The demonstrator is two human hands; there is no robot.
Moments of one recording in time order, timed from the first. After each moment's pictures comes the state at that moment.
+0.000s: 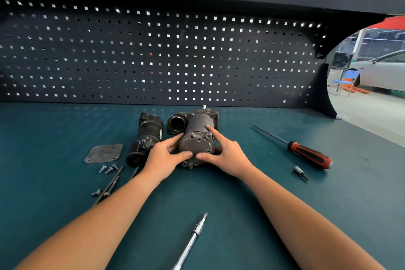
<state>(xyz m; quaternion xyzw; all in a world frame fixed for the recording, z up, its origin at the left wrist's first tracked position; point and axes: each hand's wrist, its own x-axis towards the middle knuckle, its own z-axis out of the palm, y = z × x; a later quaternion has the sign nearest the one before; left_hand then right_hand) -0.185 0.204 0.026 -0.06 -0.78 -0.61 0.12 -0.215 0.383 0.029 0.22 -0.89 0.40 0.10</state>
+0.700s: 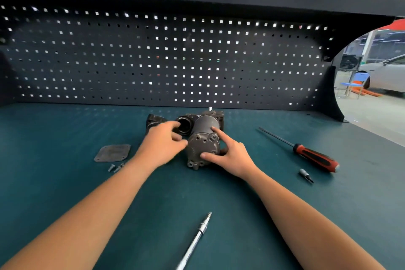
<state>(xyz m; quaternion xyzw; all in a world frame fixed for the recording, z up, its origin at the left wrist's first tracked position) -0.165 0.193 0.077 -0.02 -0.91 -0.36 0.20 -0.217 0.381 0.026 0.20 -0.88 0.42 0.11</state>
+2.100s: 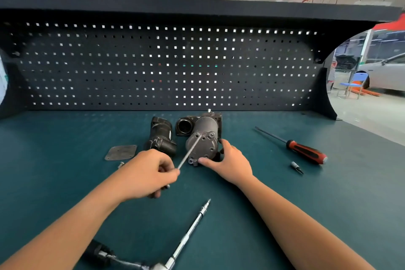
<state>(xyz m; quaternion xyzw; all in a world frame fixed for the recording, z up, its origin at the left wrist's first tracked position) -0.066 0.180 0.084 -0.09 -0.94 -0.32 0.05 -0.179 0.375 0.017 0.09 -0.94 0.31 0.14</state>
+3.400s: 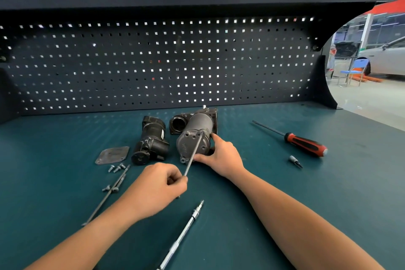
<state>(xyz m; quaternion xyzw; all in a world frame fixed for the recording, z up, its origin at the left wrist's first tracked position) -0.067 0.215 0.063 -0.08 -0.93 -0.35 0.09 -0.197 0.368 0.017 0.12 -0.92 0.35 0.15</state>
